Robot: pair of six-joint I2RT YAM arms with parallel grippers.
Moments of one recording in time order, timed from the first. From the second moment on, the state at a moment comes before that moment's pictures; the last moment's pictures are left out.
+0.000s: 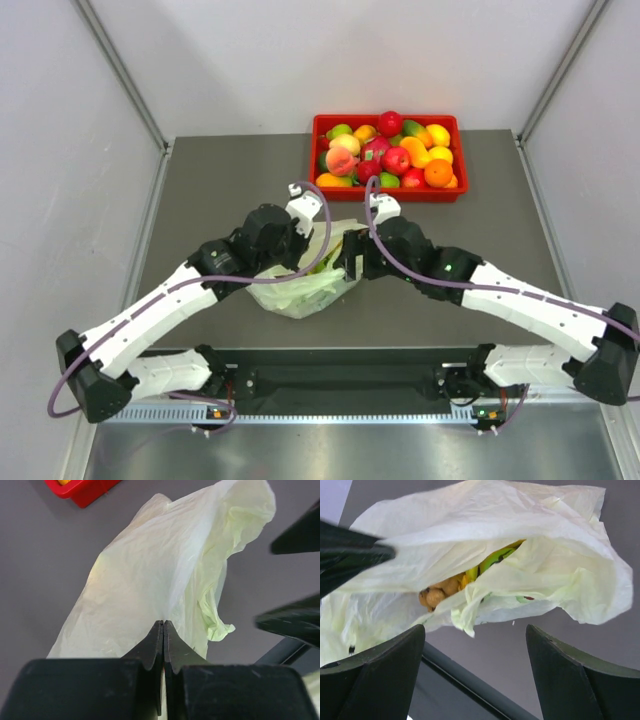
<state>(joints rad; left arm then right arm) -0.82 1.13 1.10 -0.58 -0.14 -0.05 0.97 1.14 1.00 -0.43 0.18 0.57</state>
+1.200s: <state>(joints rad) -0.82 0.90 0.97 -0.40 -0.19 -0.18 1.05 1.37 1.02 -0.38 0.52 0.84</state>
